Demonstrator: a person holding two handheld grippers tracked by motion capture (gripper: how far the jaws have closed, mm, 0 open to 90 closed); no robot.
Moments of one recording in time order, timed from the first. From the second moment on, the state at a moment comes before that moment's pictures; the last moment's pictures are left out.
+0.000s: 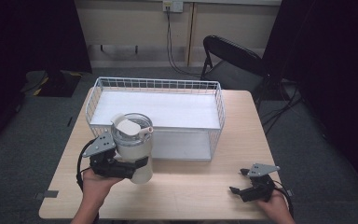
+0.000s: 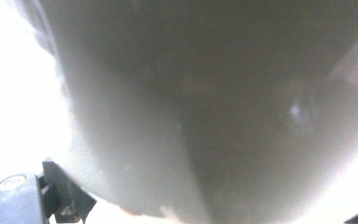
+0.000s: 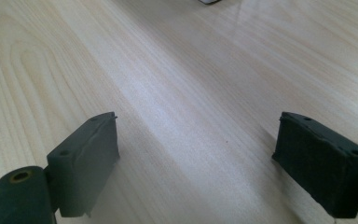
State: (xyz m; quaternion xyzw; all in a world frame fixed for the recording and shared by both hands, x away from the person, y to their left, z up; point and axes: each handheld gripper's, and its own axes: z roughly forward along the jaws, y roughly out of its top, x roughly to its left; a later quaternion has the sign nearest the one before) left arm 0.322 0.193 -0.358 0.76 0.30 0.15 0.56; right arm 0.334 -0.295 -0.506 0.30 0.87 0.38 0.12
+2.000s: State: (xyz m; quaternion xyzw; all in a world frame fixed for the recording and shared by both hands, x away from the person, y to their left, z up) left arm 0.349 0.177 -0.258 0.76 0.30 0.14 0.57; right arm 0.334 -0.295 -0.506 0.30 0.87 0.38 0.12
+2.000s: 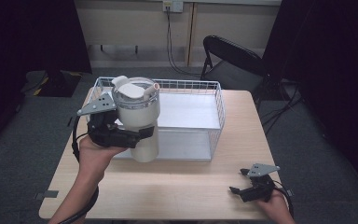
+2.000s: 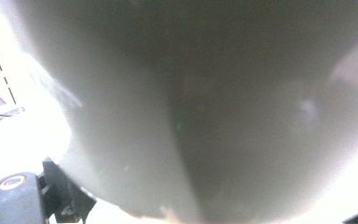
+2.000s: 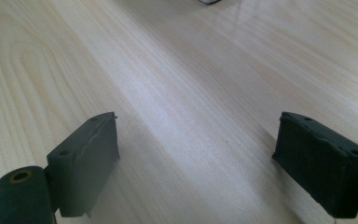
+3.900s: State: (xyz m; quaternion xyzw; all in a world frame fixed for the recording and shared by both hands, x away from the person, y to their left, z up) left arm 0.410 0.168 -0.219 0.74 0.32 0.16 0.57; right arm 0.334 -0.295 -0.506 0.30 0.87 0.38 0.12
